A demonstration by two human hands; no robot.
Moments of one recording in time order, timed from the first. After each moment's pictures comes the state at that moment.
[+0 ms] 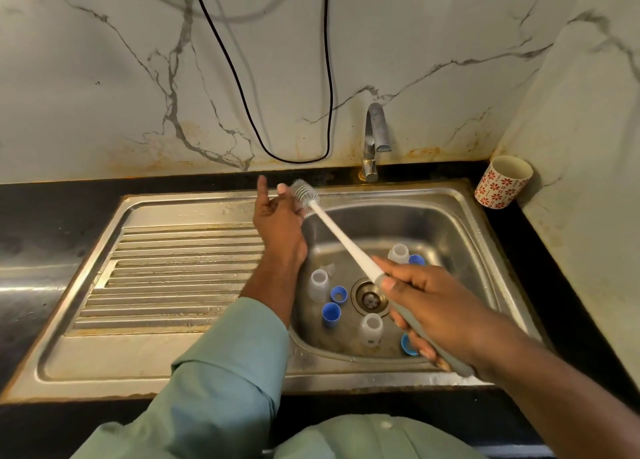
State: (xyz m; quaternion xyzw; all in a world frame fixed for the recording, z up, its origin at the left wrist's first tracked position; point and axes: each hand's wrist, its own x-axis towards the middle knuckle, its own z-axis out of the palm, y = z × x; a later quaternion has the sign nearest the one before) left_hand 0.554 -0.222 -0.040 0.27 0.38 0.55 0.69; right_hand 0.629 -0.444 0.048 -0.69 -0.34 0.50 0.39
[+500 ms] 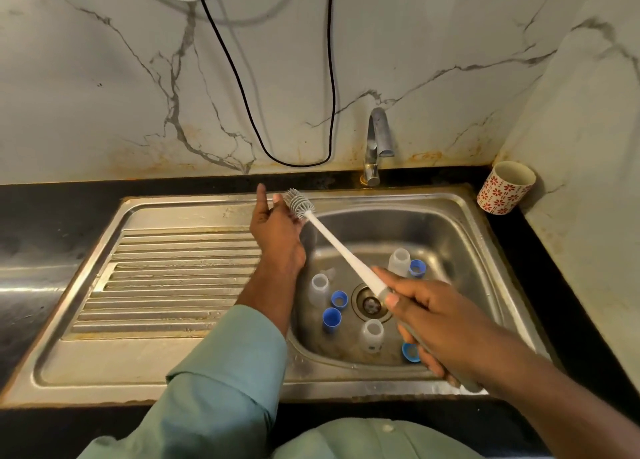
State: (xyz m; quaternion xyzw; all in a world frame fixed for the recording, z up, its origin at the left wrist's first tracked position) left_hand 0.552 -0.221 -0.034 0.20 0.41 0.55 0.70; right_hand 0.630 -0.443 0.043 -0.71 -0.37 0.48 0.36
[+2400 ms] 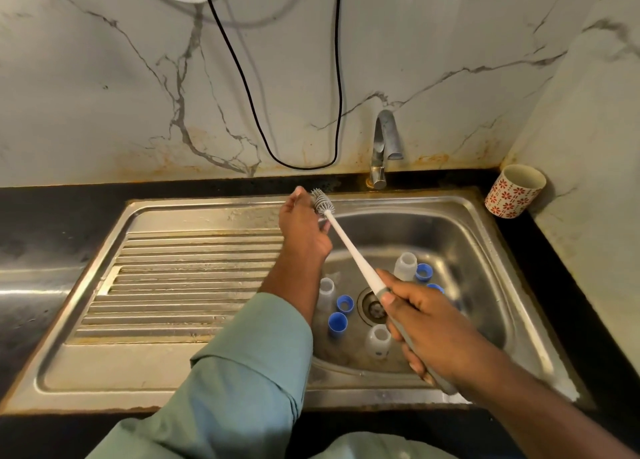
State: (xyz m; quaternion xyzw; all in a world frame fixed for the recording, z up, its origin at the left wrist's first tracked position) left_hand 0.571 -0.215 -0.021 0.18 0.49 0.44 0.73; right_hand 0.616 -0.435 0.023 -0.70 -0.33 0.48 0.41
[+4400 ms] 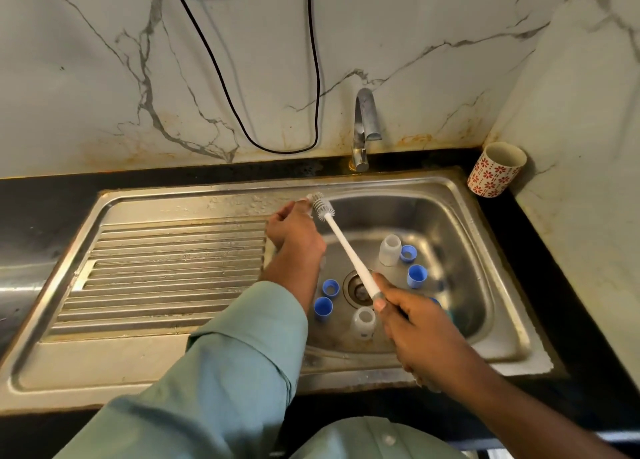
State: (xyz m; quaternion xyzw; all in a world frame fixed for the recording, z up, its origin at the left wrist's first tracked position) left_hand 0.587 -0.240 -0.047 0.17 0.59 0.44 0.65; right_hand 0.629 -0.449 -0.030 -0.76 -0.37 0.39 0.36
